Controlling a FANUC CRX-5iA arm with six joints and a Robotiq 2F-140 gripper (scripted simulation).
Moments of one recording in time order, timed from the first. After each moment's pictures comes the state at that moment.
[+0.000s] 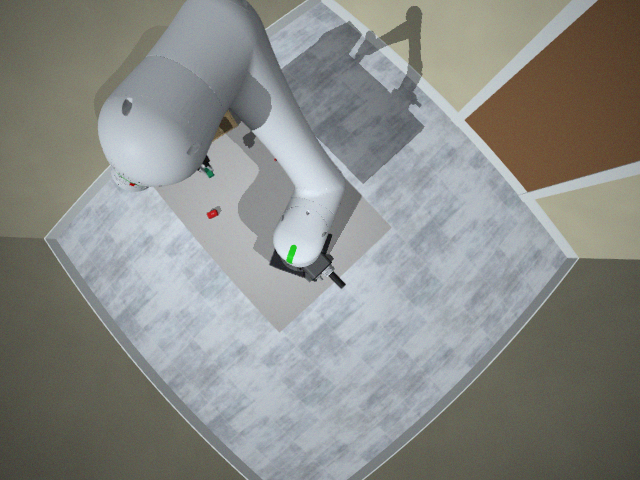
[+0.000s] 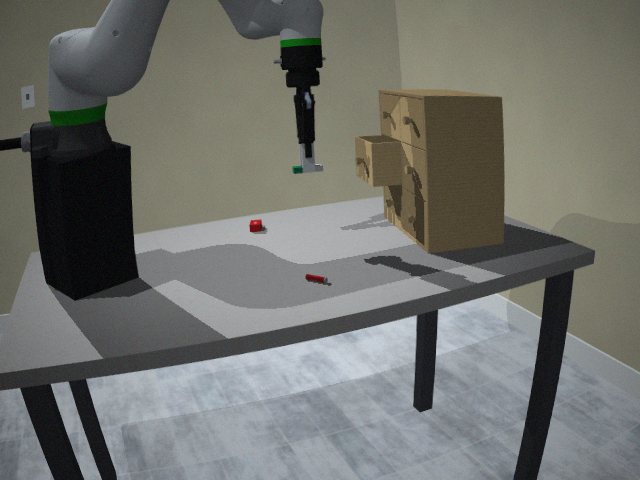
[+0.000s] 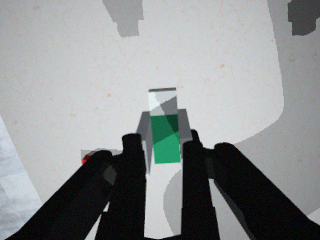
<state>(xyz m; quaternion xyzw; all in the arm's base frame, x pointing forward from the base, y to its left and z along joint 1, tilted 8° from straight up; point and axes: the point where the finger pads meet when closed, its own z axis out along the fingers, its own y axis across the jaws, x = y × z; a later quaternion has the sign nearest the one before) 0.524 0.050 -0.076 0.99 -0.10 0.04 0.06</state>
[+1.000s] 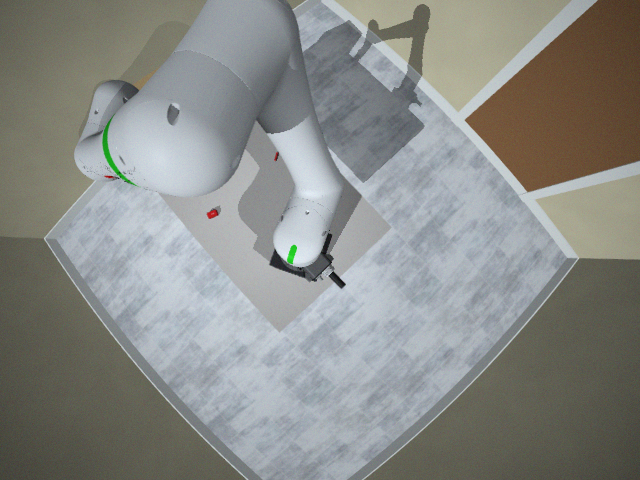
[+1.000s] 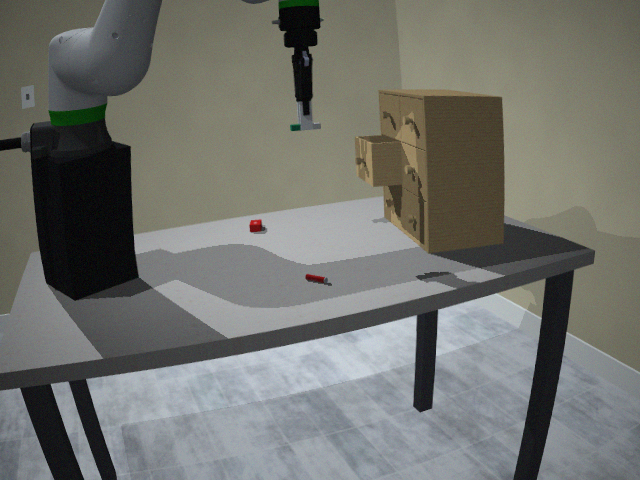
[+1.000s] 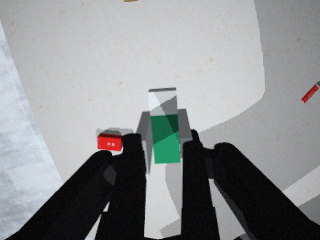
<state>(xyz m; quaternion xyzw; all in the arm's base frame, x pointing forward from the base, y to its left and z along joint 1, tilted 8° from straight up) 0.518 0.062 0.020 0.99 -0.10 0.04 0.06</state>
